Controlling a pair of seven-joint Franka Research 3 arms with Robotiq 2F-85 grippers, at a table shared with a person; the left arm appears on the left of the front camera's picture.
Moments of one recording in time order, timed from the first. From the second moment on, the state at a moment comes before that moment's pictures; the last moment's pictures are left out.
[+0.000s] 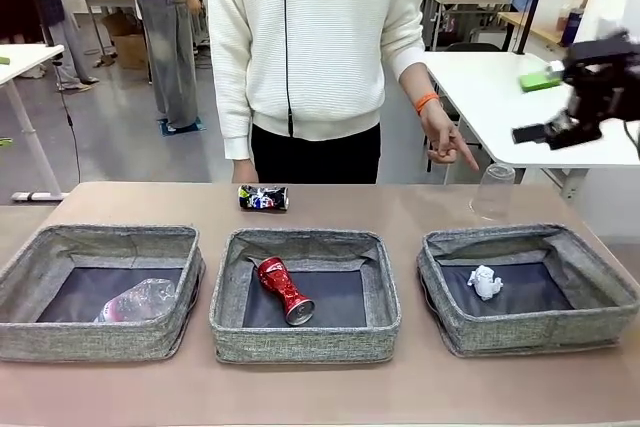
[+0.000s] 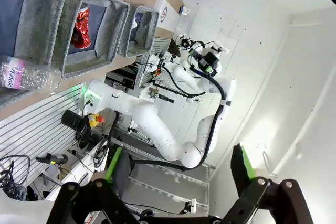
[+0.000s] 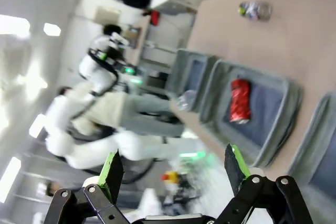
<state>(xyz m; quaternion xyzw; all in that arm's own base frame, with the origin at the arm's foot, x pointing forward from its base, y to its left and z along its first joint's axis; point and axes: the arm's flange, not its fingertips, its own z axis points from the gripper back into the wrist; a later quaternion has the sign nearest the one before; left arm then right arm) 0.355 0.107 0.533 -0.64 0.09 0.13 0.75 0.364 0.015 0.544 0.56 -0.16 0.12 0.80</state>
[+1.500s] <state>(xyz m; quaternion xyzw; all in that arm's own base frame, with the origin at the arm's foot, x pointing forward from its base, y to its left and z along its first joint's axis) 0.355 0.108 0.532 -0.64 0.09 0.13 0.75 0.427 -0.179 0.446 0.46 -0.43 0.18 0.76</state>
